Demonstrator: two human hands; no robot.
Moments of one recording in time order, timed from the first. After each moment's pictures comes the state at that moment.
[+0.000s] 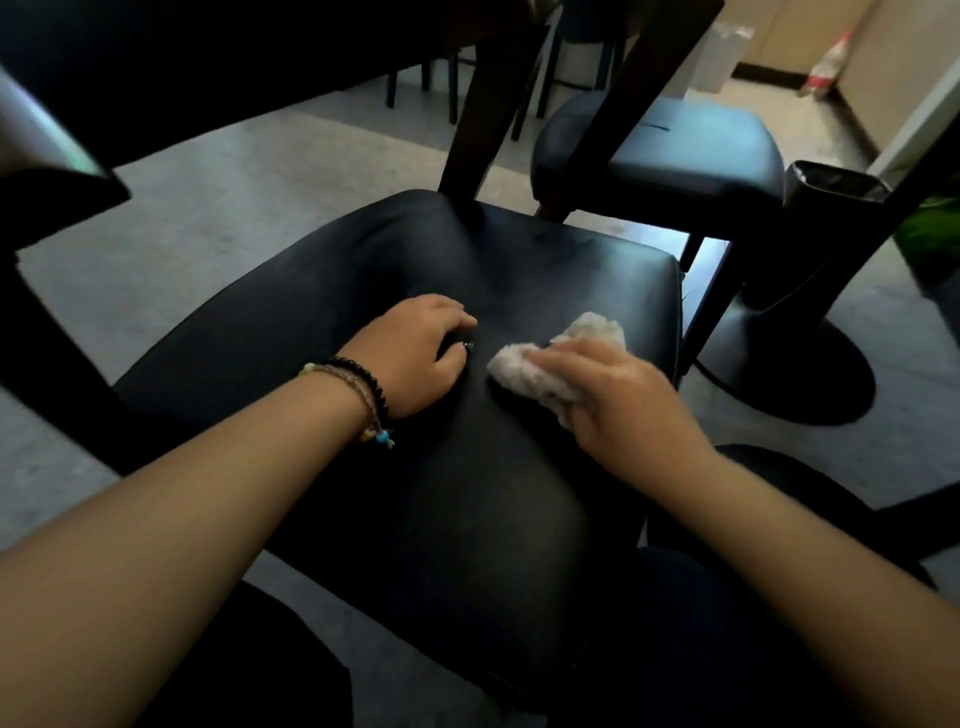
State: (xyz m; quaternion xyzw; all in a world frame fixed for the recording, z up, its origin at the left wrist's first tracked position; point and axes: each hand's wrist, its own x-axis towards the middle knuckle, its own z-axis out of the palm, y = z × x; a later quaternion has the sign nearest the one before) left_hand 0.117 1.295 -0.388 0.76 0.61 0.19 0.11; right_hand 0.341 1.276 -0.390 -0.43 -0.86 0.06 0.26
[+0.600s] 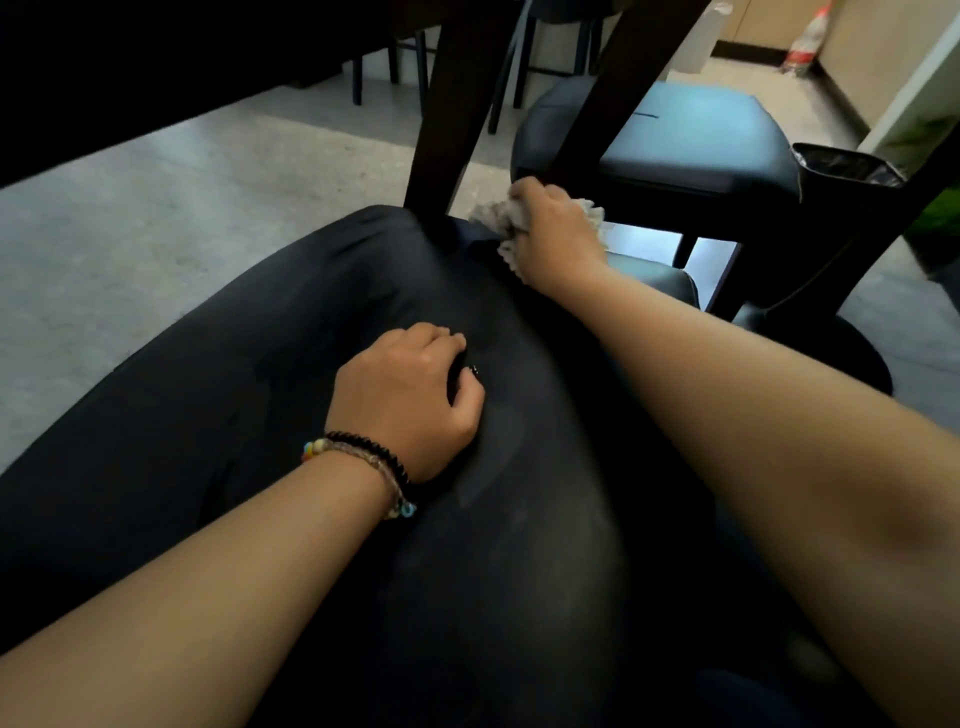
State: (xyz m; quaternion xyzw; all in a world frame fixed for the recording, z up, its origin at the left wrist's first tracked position) left_hand 0.142 1.347 -0.414 0.72 0.66 0.21 -0.01; right_hand 0.281 1.529 -0.394 -0.58 -0.78 0.05 0.24
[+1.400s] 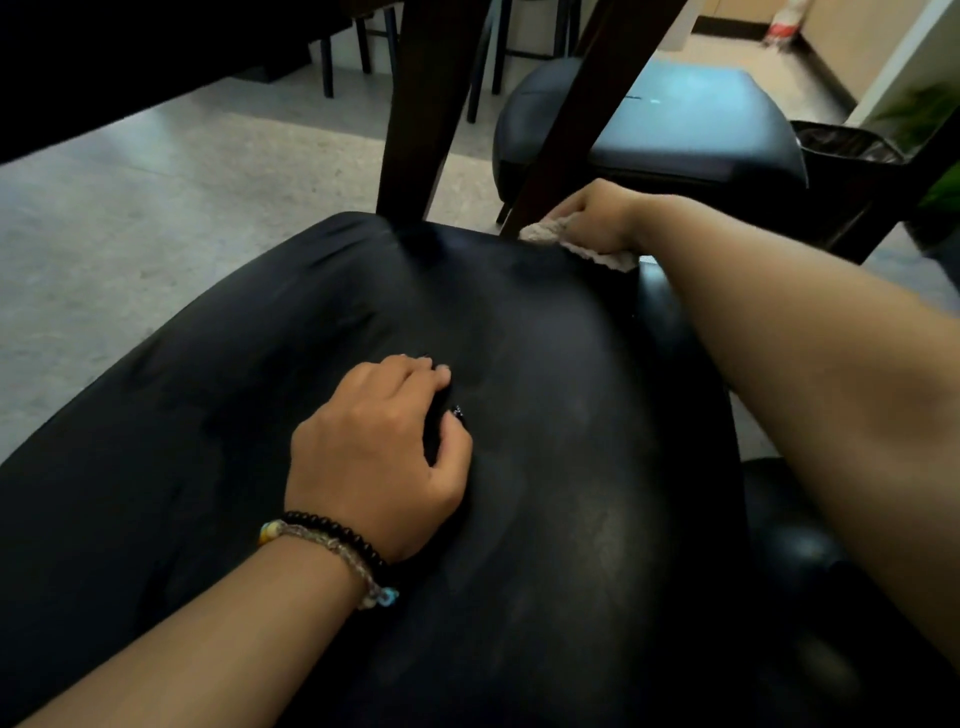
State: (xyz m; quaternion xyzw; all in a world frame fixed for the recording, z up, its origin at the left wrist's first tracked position) left_hand 0.139 1.348 -0.421 0.71 0.66 0.27 -0.03; right_hand 0.345 1.604 -0.381 -0.63 -0.74 0.21 0.09
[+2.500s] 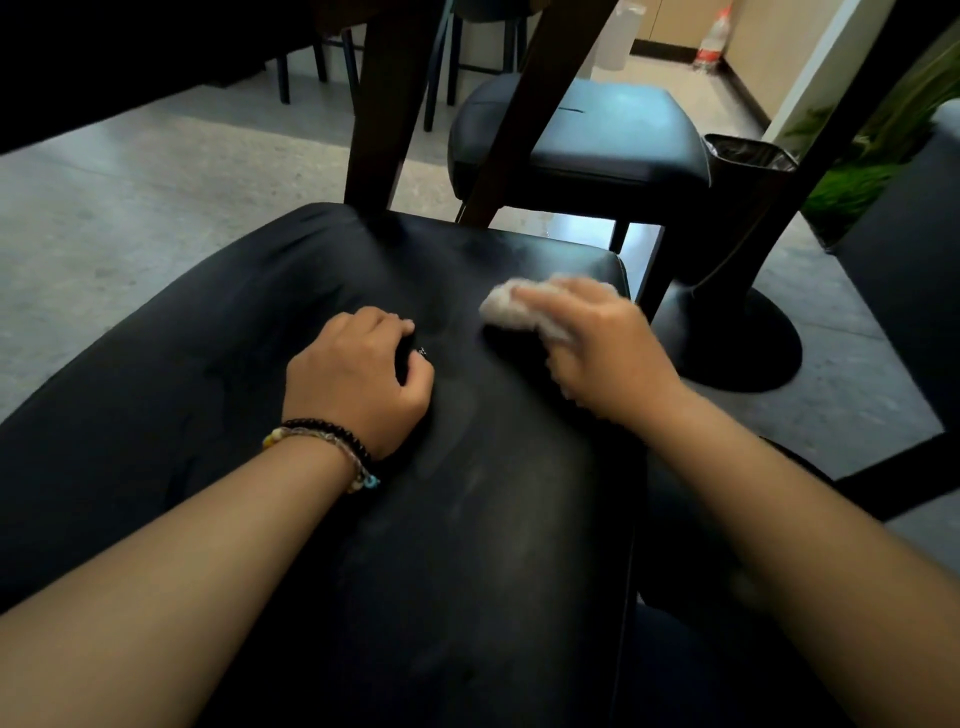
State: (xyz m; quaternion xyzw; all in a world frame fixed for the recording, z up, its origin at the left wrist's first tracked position) left_hand 0.135 1.352 -0.427 0.72 0.65 0.26 -0.04; right_hand 0.361 1.370 -0.397 -0.51 -0.81 0.04 0.30
